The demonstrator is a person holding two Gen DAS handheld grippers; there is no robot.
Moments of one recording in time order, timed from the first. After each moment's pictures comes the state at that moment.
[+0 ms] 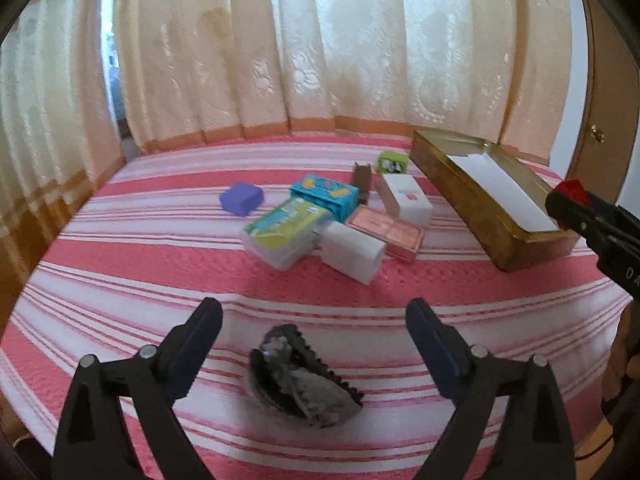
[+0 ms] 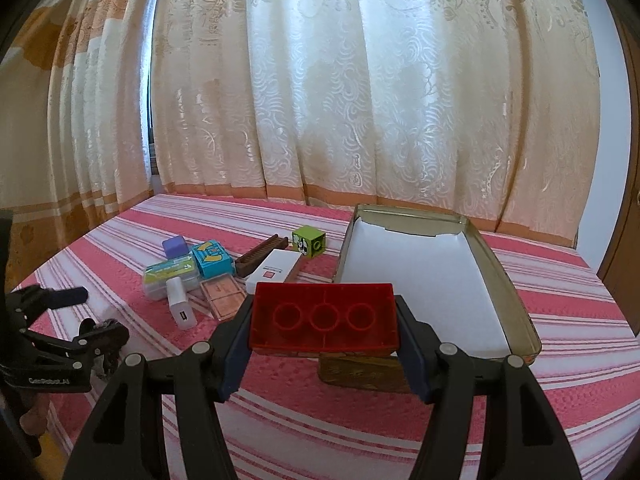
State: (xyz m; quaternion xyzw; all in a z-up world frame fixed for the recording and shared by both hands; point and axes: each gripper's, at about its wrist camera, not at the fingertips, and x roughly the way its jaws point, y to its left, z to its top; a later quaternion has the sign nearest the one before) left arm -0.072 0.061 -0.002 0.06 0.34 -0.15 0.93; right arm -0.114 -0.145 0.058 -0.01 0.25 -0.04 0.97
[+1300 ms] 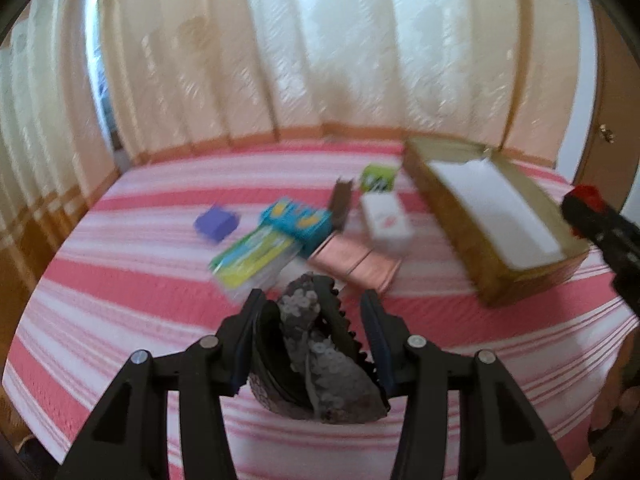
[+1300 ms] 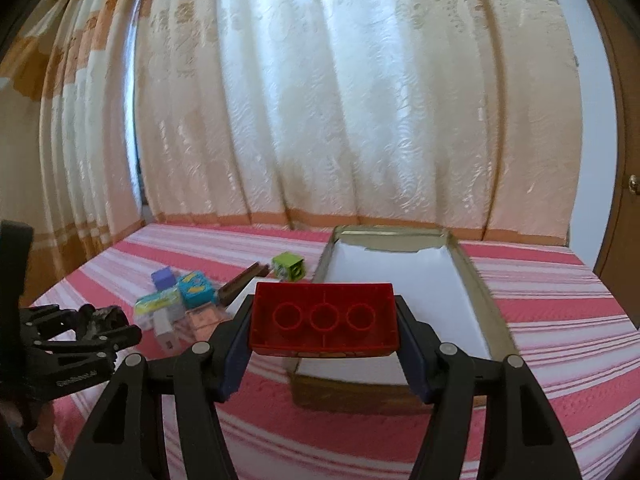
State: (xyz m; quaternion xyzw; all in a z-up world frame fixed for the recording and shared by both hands) left arm -0.049 0.006 0.025 0.07 0.34 -0.15 0.93; right arm -0.119 -0.182 0.073 0.02 0.21 -0.06 0.98
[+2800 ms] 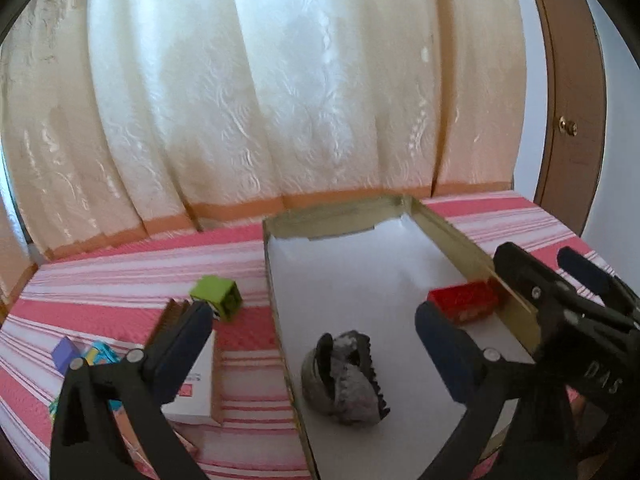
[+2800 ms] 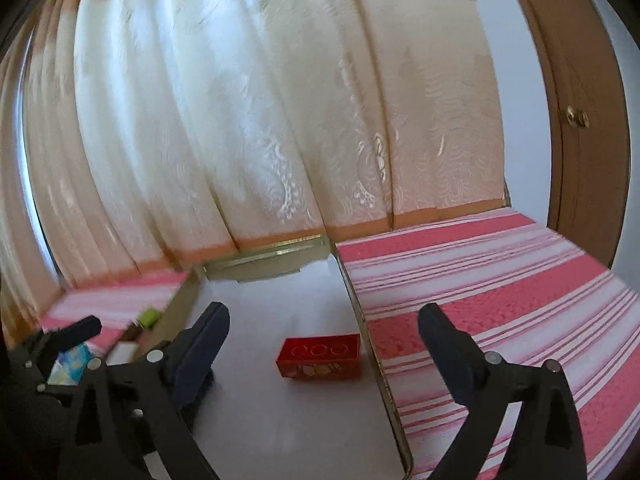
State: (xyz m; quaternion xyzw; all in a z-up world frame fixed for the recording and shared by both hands) left arm 0.008 -0.171 0.026 0.10 0.25 -0.23 0.93; right arm -0.077 -0.318 0.049 0.12 0.19 -0.18 0.96
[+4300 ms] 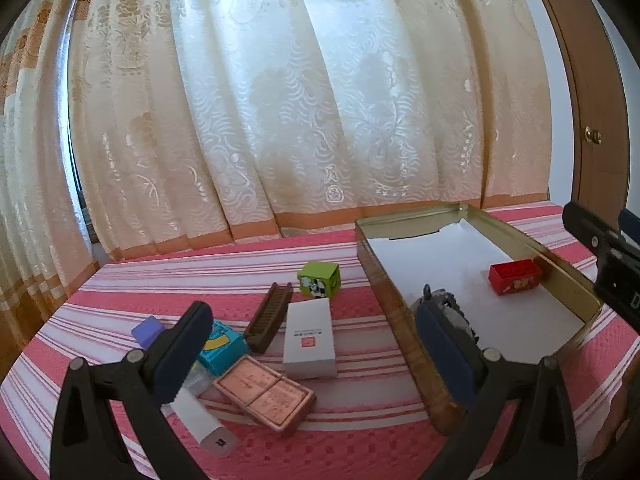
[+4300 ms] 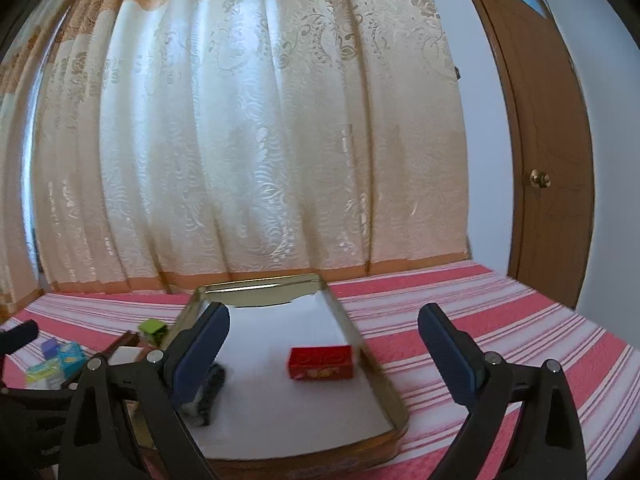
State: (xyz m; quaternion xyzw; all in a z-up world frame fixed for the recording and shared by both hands) left arm -0.027 -0.086 0.022 0.10 0.18 -0.15 0.97; right arm -0.119 -0.250 0.061 0.04 0.11 -0.24 0.96
